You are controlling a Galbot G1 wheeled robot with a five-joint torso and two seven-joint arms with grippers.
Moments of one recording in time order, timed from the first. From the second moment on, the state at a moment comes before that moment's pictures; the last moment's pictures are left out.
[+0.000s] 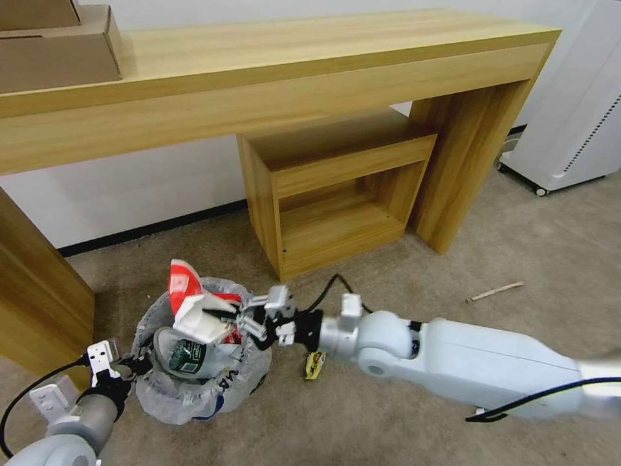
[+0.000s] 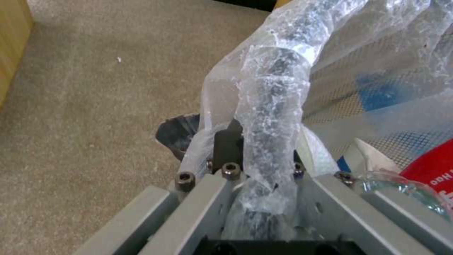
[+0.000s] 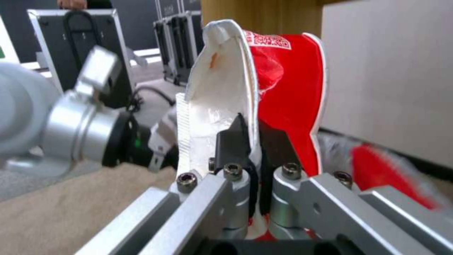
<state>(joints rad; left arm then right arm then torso) 1.64 -1.44 -0.97 -2.20 -0.64 0.59 0.04 -0.17 0.96 -1.04 1.80 0.99 0.29 -0.19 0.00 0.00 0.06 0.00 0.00</state>
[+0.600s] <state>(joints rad) 1.63 -1.43 -0.97 -2.18 -0.65 0.58 0.04 -0.16 1.13 -1.12 1.62 0.99 0.27 -0.12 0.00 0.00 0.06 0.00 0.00</state>
